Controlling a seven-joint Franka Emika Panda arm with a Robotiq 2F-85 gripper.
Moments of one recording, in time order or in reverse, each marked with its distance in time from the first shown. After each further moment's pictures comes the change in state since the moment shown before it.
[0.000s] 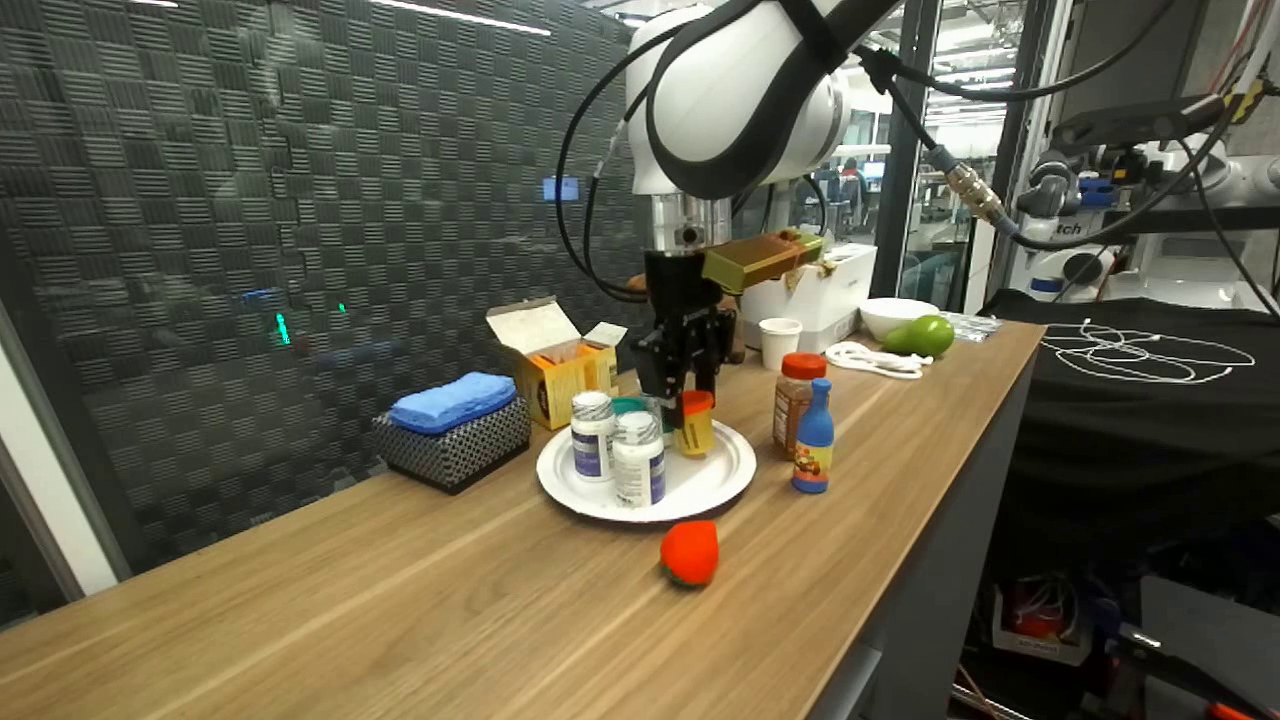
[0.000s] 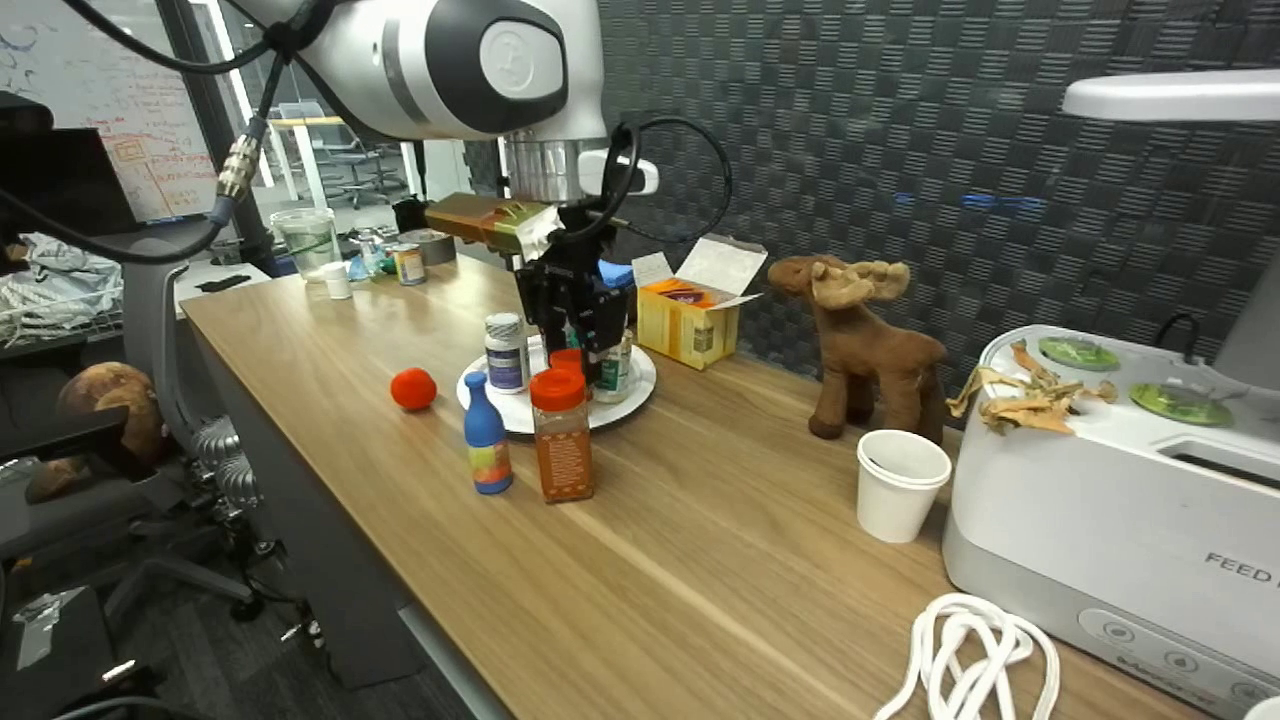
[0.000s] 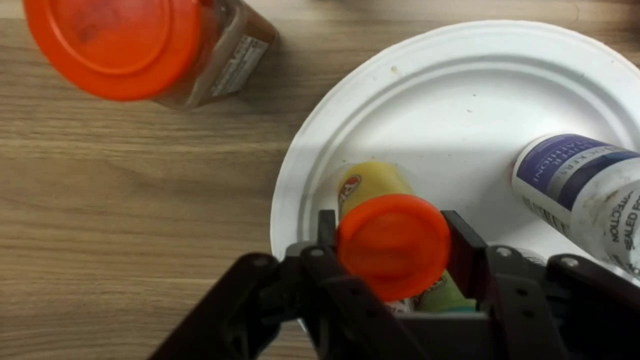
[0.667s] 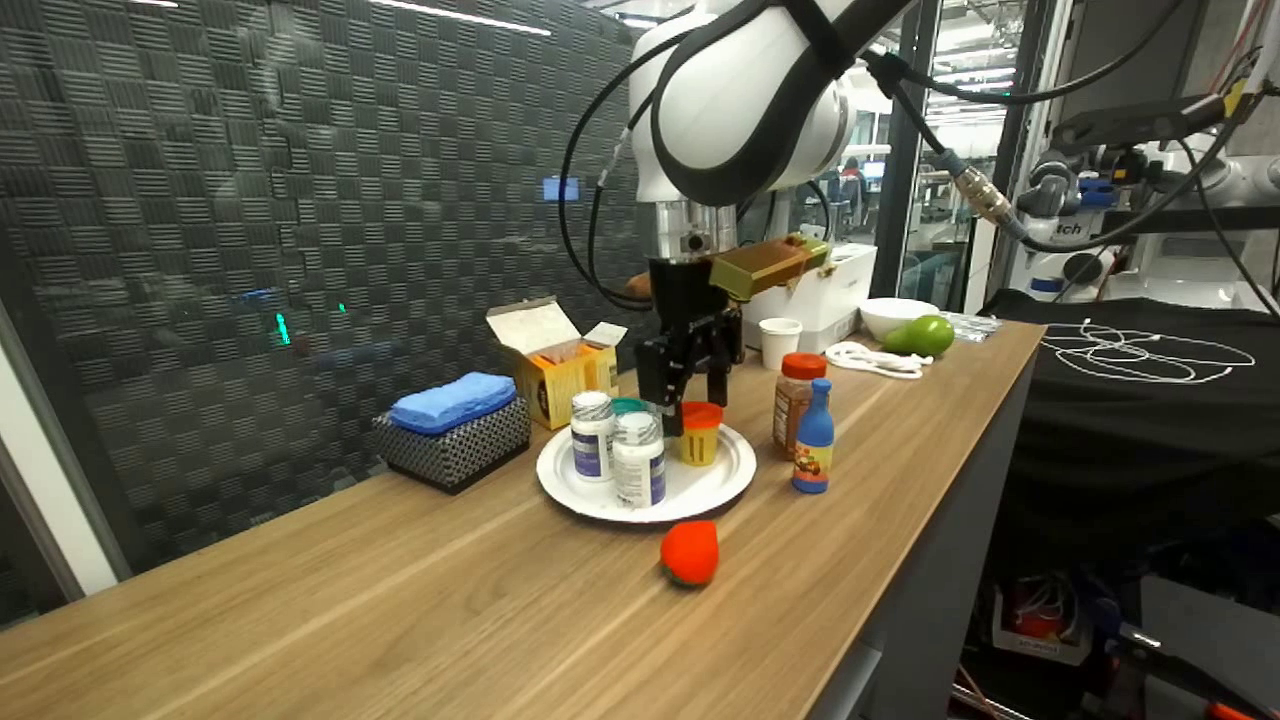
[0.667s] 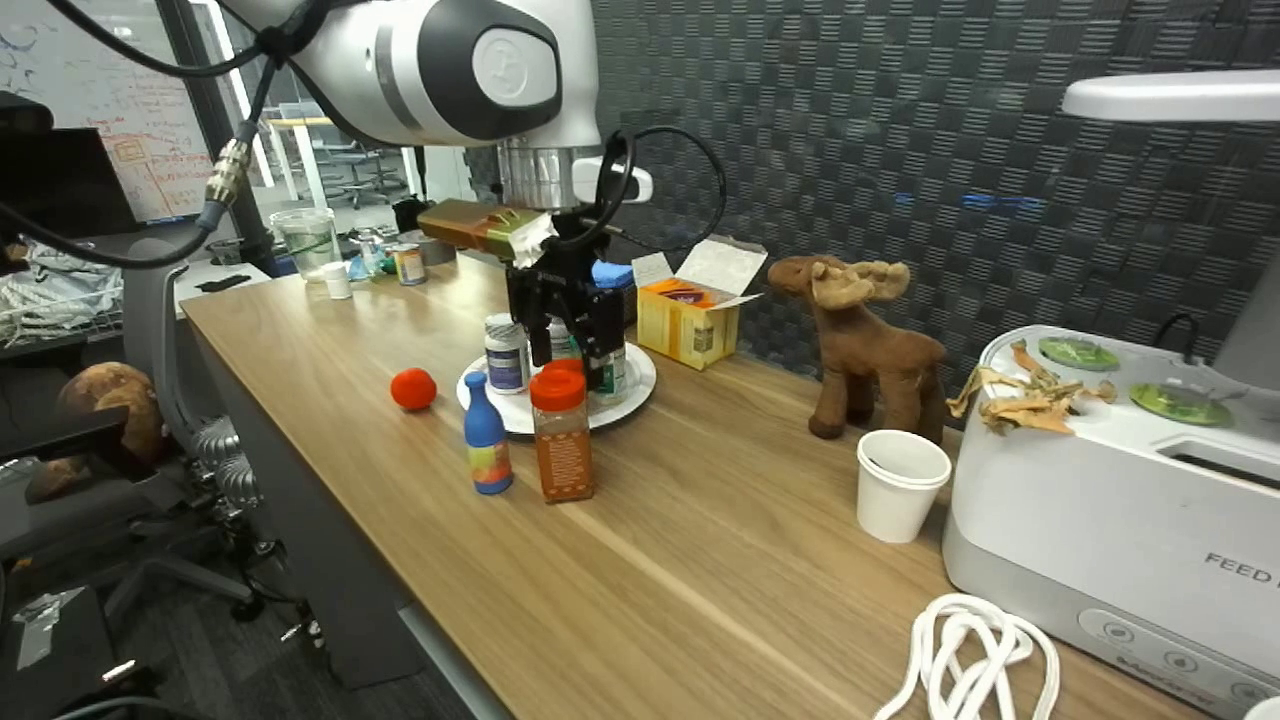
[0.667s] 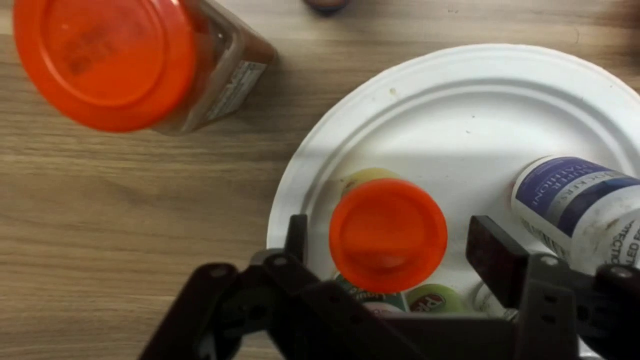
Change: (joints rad) arm 0.001 -0.009 0.002 -0.024 0.001 0.000 -0.009
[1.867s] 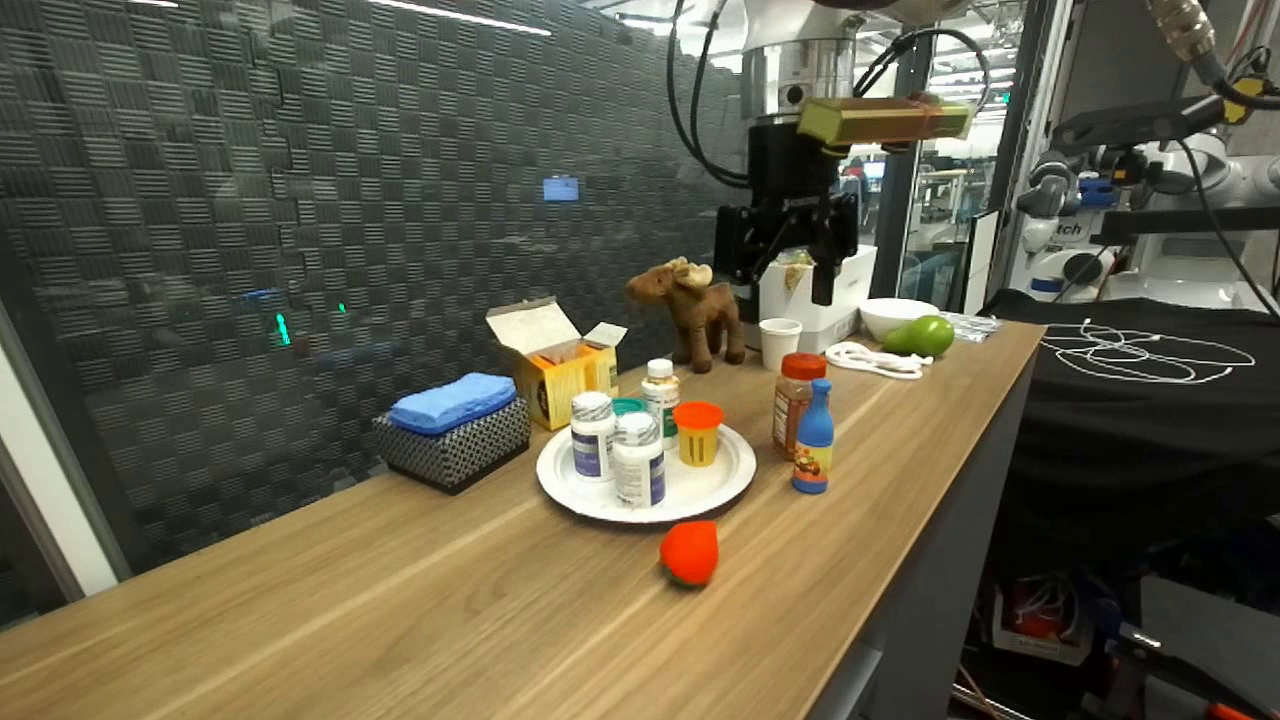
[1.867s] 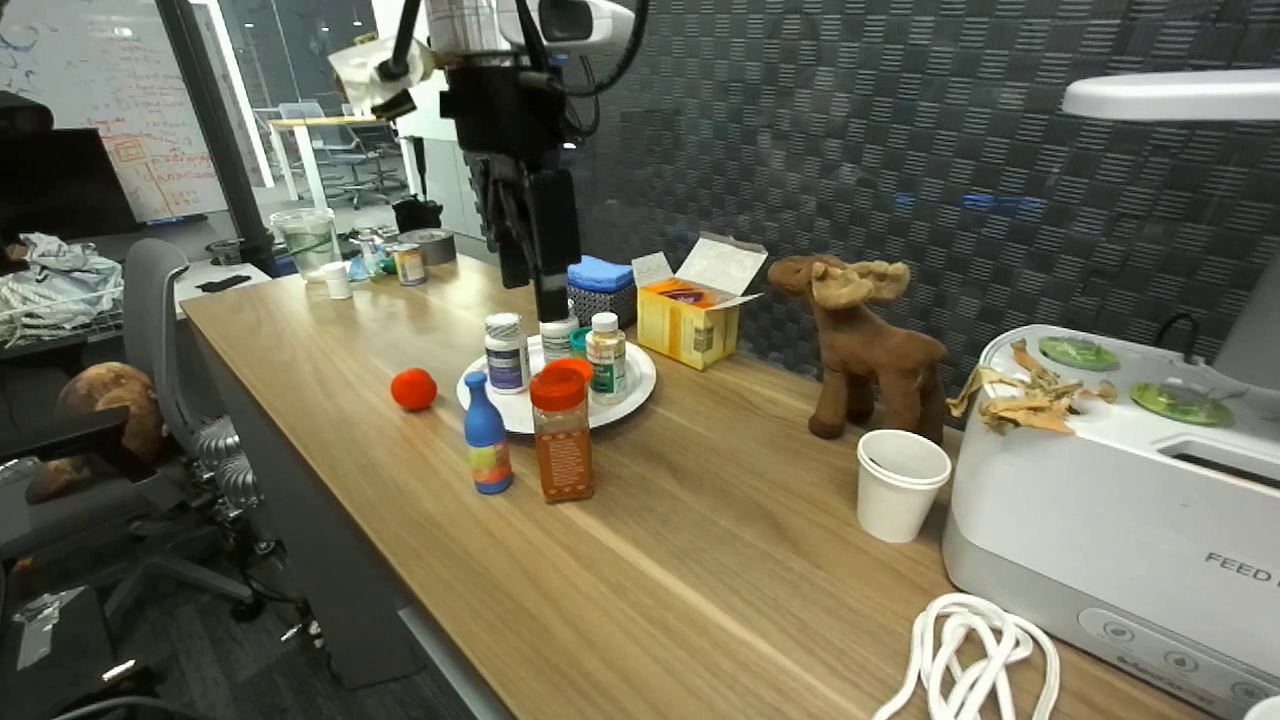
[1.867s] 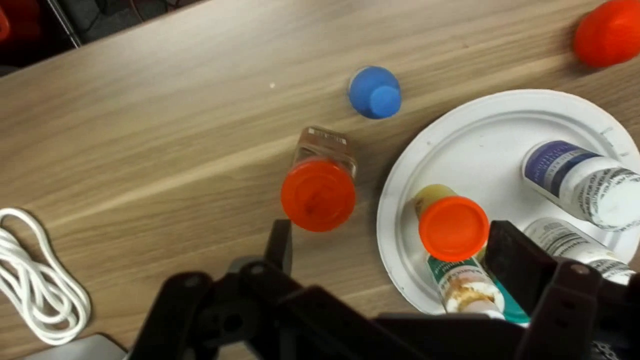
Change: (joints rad) arm -0.043 -0.341 -0.043 -0.166 0.016 -0.150 0.238
